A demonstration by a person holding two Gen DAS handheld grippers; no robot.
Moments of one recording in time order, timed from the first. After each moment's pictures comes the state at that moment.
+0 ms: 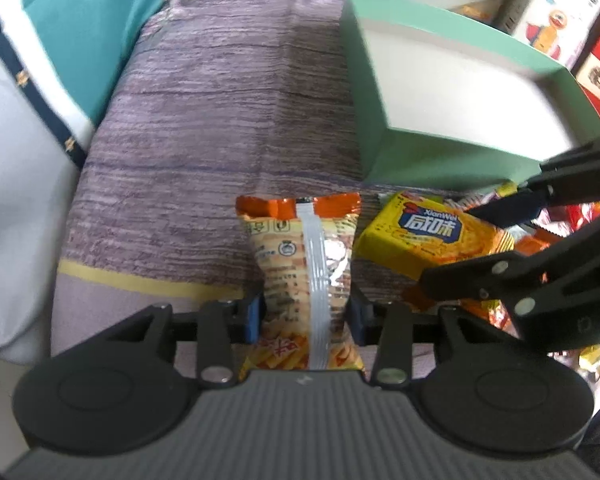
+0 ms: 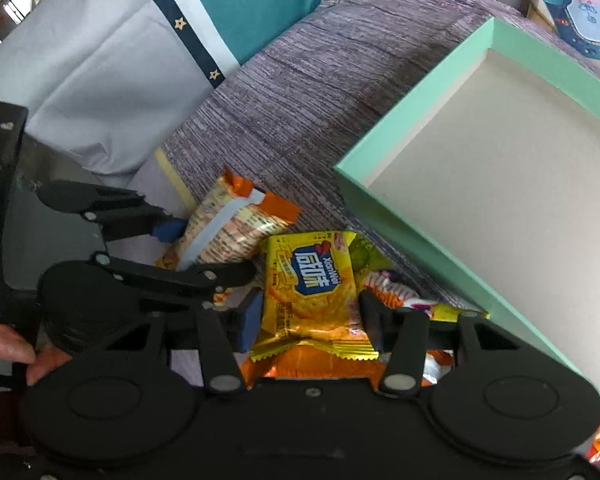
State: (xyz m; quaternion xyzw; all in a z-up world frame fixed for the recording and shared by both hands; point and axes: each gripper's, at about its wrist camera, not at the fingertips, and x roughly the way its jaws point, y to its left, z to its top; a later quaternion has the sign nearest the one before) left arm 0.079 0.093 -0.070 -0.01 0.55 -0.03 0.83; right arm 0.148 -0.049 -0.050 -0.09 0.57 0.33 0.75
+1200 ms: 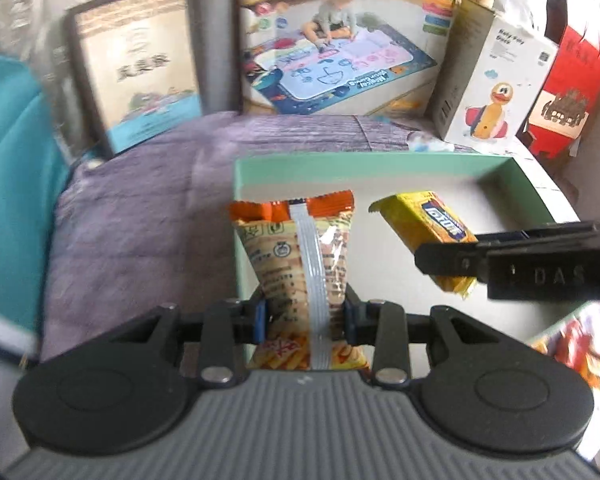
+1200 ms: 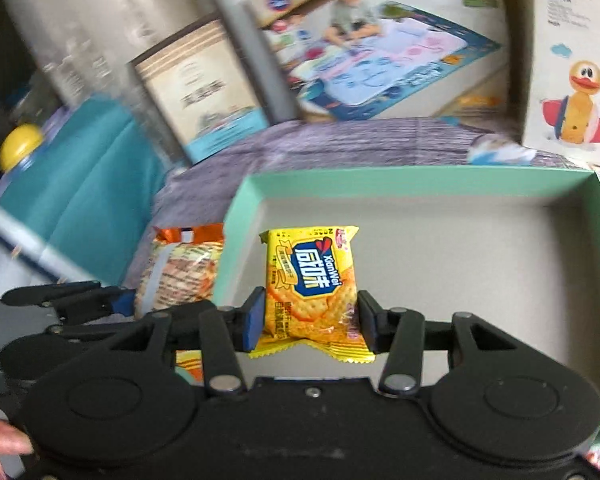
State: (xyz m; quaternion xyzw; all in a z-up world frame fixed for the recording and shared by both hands) left arm 0.217 -0.005 0.005 0.03 0.47 -0.12 0.87; right arm 0.222 -0.181 0.001 0.13 0.47 0.12 0.86
